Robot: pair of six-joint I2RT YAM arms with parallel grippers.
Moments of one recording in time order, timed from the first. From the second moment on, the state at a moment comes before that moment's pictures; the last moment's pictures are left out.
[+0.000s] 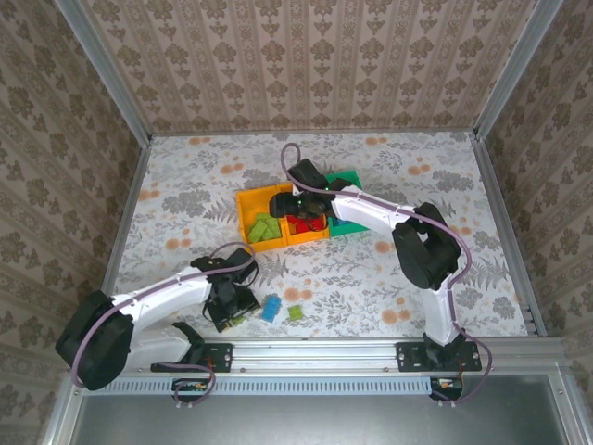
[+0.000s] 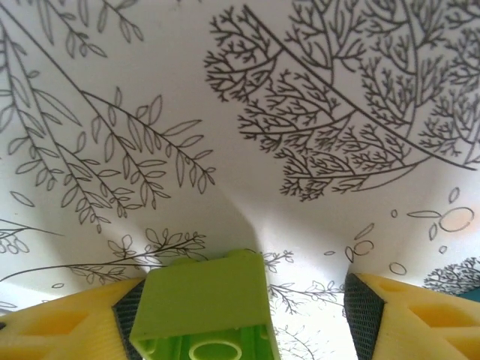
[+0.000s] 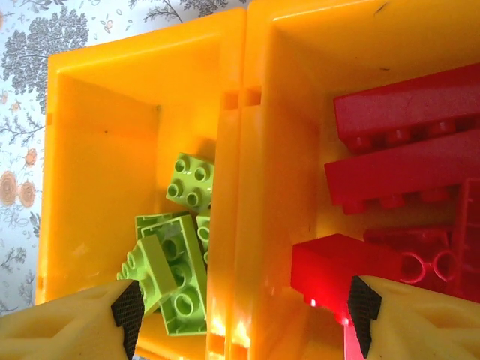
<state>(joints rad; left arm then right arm) -0.76 1.18 0.52 -0.89 0.15 -1.25 0.67 2.01 1.56 -0.42 -0.14 0.61</state>
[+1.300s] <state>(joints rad) -0.42 1.69 1.35 -0.74 0.10 -0.56 1.04 1.65 1.02 -0.47 0.02 0.45</state>
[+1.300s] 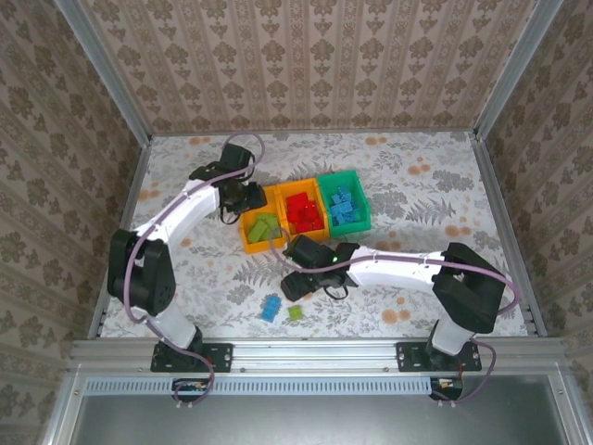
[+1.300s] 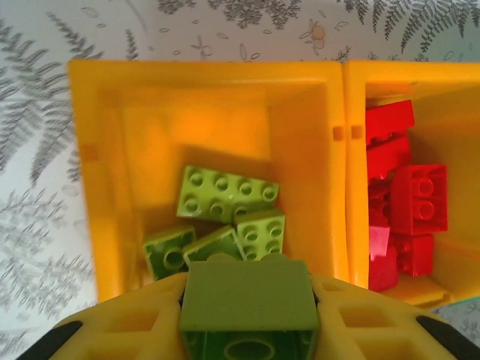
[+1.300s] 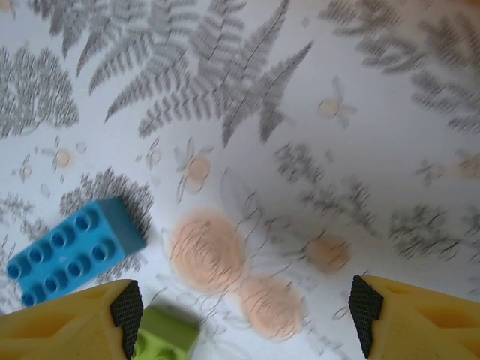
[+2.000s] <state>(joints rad) -0.43 1.61 1.32 -0.64 0.03 -0.57 1.17 1.70 1.01 -0.54 0.05 0.55</state>
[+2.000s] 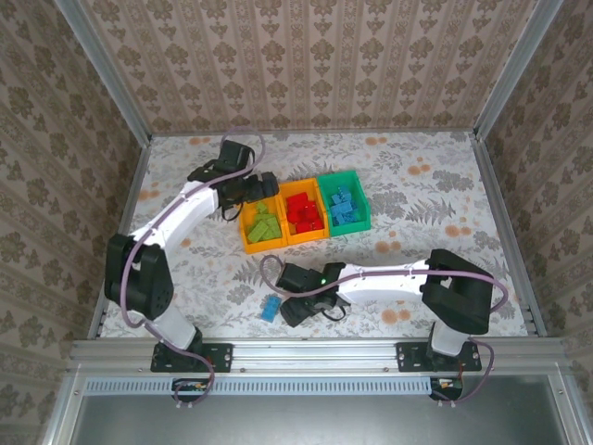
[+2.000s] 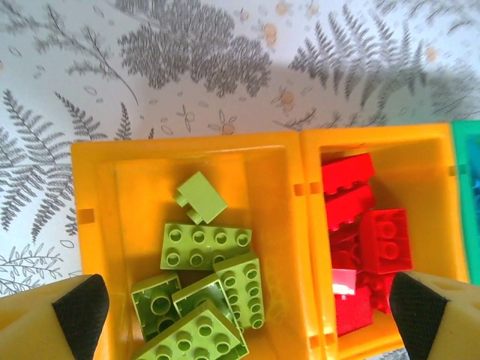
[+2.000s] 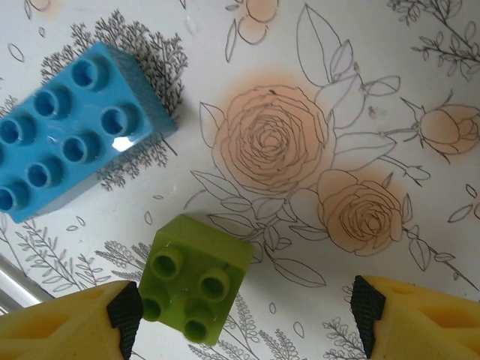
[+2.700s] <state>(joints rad) -0.43 1.57 1.21 -0.61 0.01 -0.57 1.20 1.84 1.14 -0.67 0.07 0.58</state>
